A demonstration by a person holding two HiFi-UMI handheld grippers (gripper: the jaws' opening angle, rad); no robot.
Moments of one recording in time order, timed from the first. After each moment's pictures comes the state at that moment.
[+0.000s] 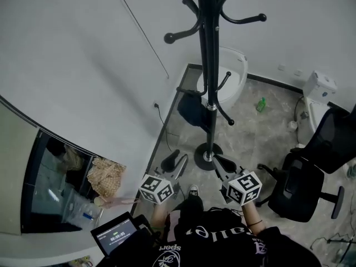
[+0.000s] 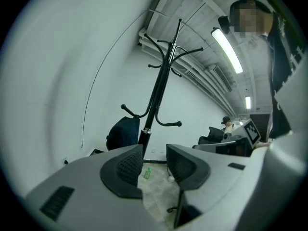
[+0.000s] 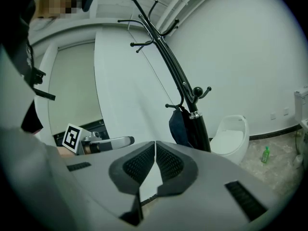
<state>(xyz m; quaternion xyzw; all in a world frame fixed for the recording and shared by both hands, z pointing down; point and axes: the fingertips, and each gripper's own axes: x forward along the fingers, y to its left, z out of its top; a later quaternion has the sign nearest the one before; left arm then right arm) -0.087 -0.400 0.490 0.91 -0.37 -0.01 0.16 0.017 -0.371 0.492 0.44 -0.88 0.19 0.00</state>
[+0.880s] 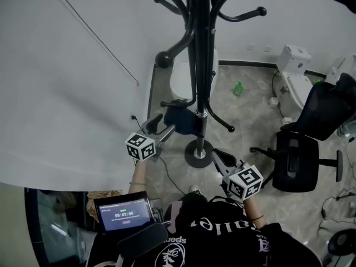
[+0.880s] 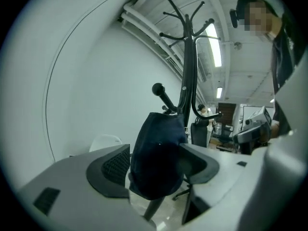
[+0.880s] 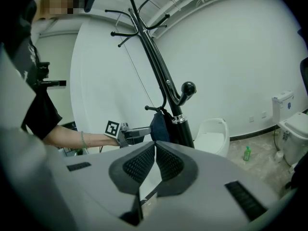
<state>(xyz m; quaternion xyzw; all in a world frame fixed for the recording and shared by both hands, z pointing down) -0.072 -0.629 0.531 0.97 -0.19 0.07 0.11 0.019 -0.444 0.503 0.55 -0.81 0.20 0.01</state>
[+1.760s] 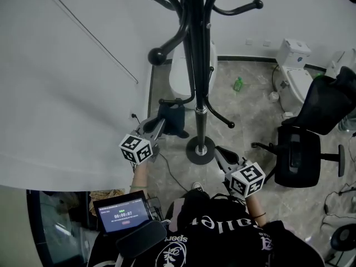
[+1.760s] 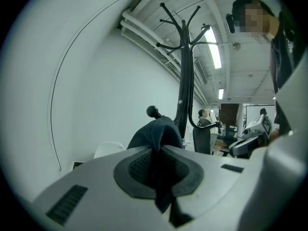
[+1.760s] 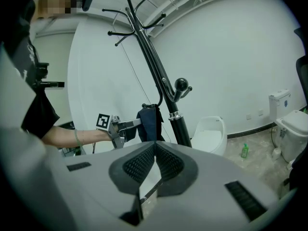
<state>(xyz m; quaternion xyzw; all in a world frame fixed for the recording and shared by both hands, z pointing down) -0.084 -0.620 0.493 0.97 -0.21 0.05 0.10 0.027 -0.439 0.514 0.56 -0.80 0.21 0.01</state>
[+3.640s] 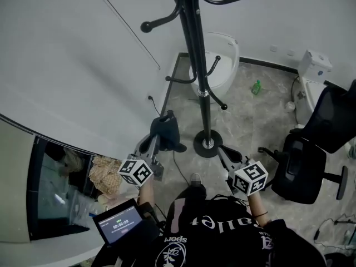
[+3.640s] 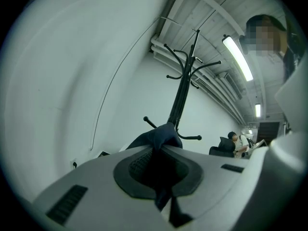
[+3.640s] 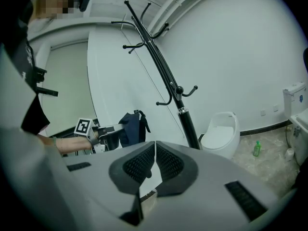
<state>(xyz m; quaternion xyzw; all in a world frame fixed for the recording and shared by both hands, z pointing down) -0.156 -0.450 0.475 0.89 -0.42 -0.05 0.17 0.049 -0.353 0.510 0.47 -0.86 0.21 0.01</state>
